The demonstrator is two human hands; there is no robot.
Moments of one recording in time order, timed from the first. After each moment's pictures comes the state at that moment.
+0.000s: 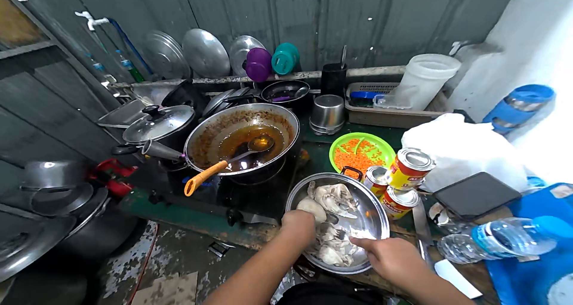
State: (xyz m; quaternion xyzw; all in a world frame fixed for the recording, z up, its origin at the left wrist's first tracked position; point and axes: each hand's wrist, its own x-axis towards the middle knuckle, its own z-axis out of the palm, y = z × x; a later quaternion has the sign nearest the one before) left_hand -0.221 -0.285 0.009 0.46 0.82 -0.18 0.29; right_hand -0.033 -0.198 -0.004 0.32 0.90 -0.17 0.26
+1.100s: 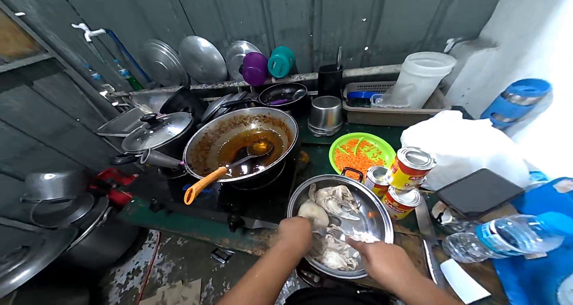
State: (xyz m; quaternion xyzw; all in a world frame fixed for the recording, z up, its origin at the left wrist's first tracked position) left_hand -0.234 -0.299 0.002 0.46 0.83 -0.16 0.28; right_hand -0.054 -0.210 -0.018 0.34 0.88 -0.19 0.28
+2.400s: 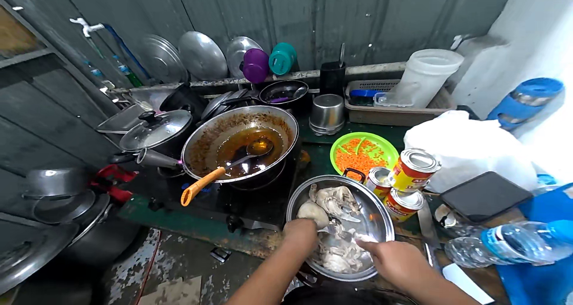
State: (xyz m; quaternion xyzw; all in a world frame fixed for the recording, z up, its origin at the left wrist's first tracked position) left_hand -0.232 -0.289 -0.020 0.47 0.82 -0.10 0.31; right_hand -0.041 -0.192 -0.010 0.33 0.88 -0.18 0.30
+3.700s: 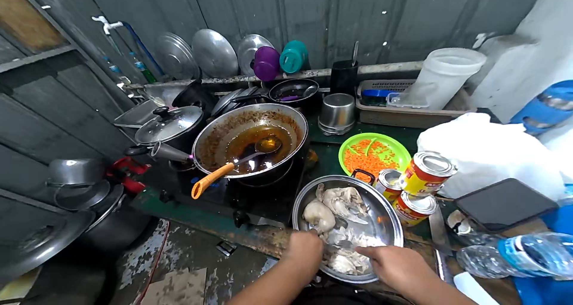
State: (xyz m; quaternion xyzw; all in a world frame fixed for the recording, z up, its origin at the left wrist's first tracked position) left_hand -0.205 -0.319 -0.001 0.52 0.78 -0.20 0.28; right_hand -0.048 -0.195 -0.003 0.31 0.88 -0.20 0.30
